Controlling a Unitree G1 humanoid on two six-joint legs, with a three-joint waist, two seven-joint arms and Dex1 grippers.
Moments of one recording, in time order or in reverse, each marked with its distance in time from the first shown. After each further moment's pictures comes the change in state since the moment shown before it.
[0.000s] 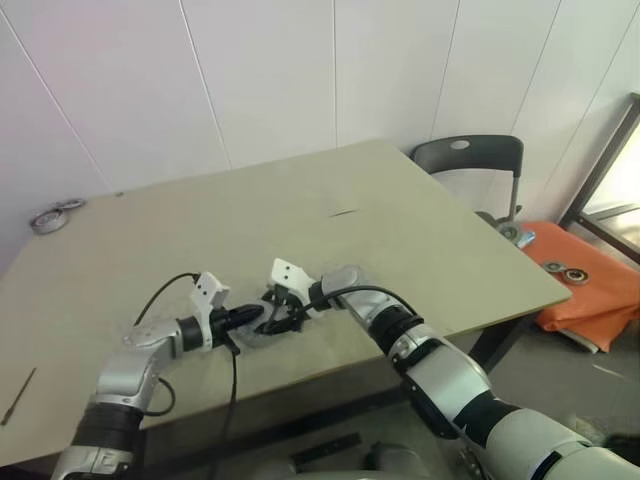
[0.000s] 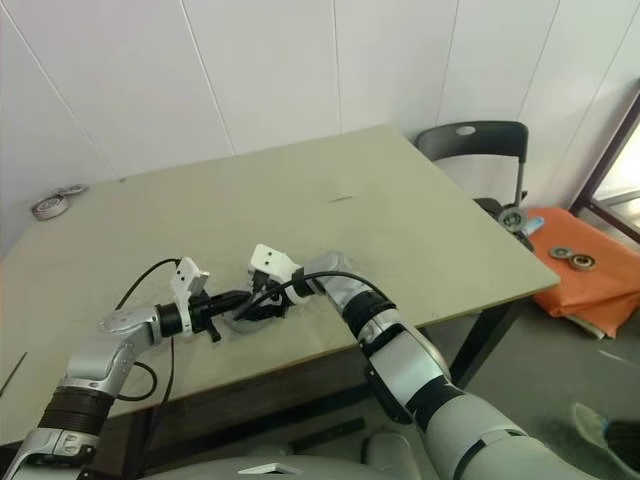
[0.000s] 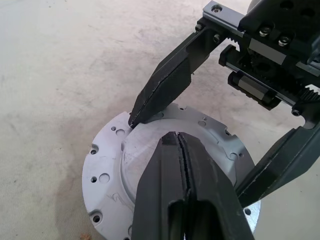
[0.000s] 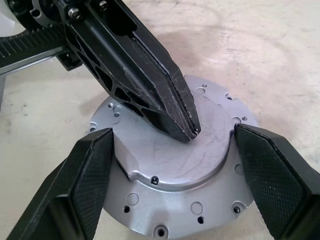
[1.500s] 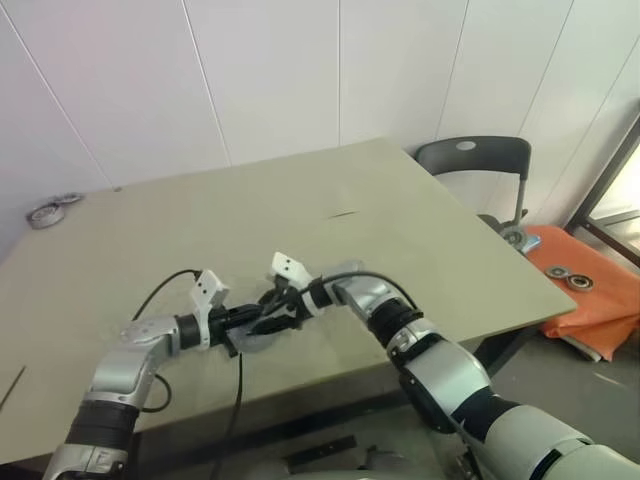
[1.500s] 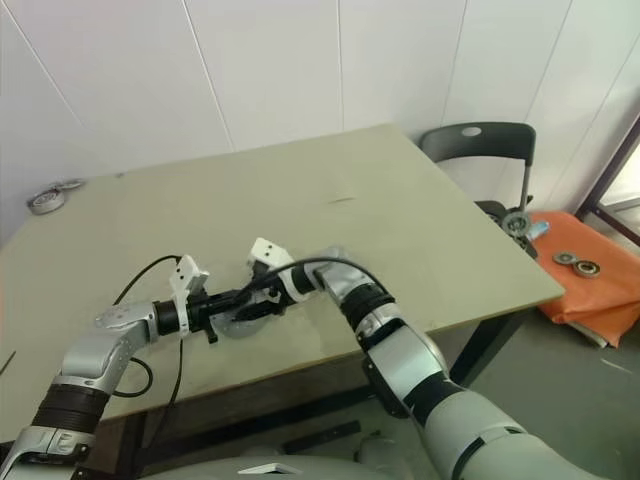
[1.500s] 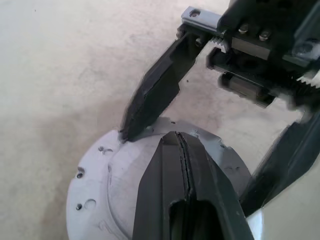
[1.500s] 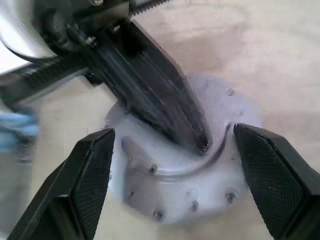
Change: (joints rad) left arm 0.006 0.022 -0.010 -0.031 -0.002 0.004 -0.034; right arm -0.028 -0.014 -0.069 -0.062 0.065 0.249 0.180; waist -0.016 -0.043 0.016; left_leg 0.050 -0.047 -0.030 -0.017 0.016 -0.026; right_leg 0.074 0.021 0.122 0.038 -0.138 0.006
